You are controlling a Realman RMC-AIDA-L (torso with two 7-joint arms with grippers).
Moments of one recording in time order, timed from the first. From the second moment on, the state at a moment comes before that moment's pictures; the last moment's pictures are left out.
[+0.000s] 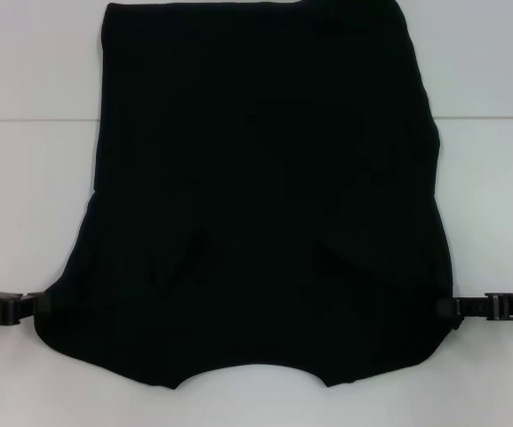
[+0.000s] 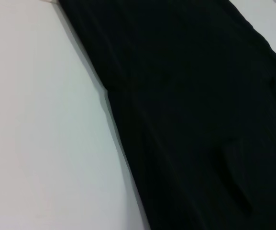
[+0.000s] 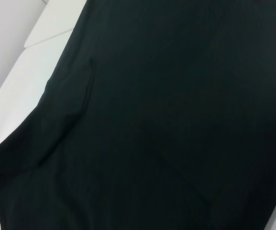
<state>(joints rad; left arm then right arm) -0.46 -2.06 0.34 0.84 2.48 1.47 -1.90 0.56 1.95 -0.68 -0.47 -2.22 -1.35 2.00</state>
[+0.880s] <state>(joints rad) -0.47 -2.05 0.26 0.84 2.44 1.57 -1.93 0.49 1.93 -0.52 -0.50 -2.21 -1.45 1.93</state>
